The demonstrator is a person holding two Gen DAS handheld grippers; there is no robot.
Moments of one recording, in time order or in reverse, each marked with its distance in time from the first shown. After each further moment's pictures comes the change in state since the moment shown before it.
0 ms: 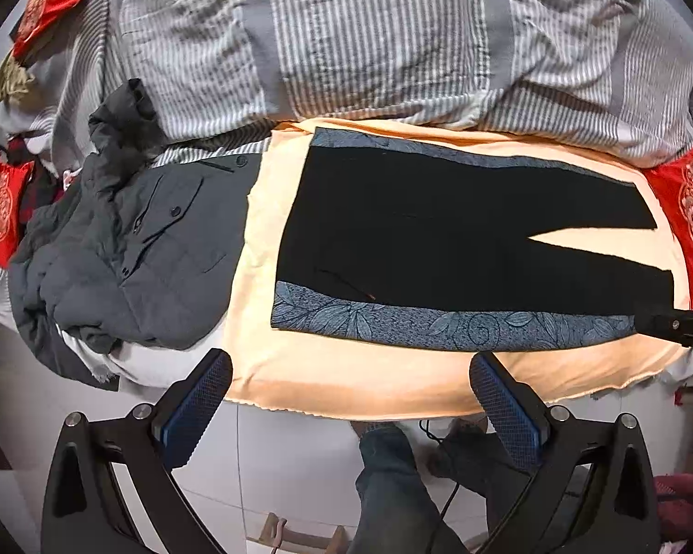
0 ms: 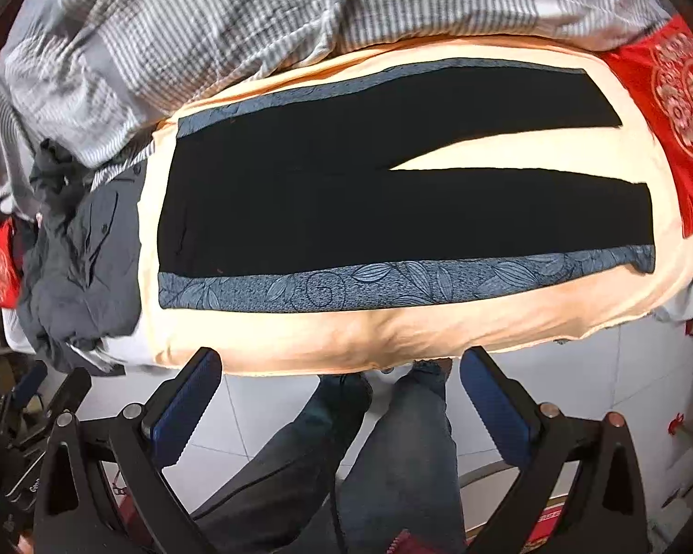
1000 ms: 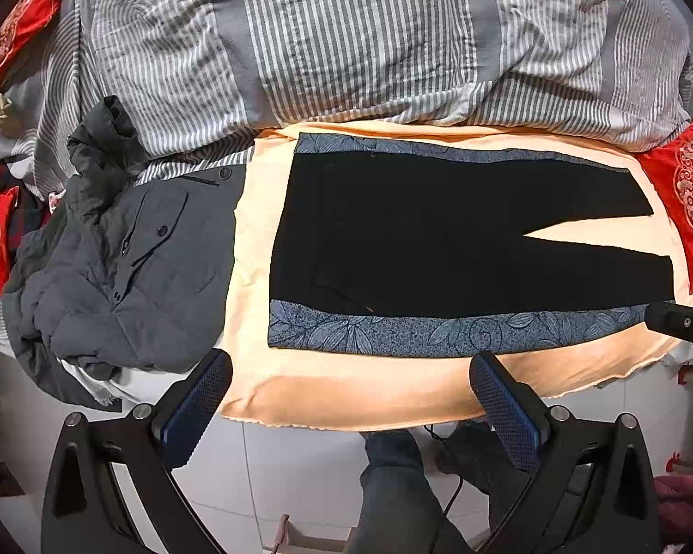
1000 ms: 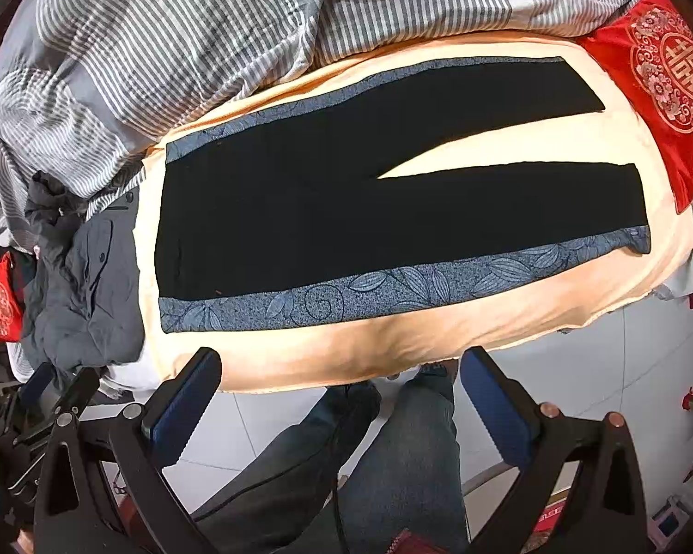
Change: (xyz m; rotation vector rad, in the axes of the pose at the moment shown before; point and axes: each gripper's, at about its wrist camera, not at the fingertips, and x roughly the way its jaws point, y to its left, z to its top) left arm 0.078 0.065 0.080 0.042 -0.002 -0.017; right arm -0.004 -0.004 0.001 0.075 -0.040 -0.004
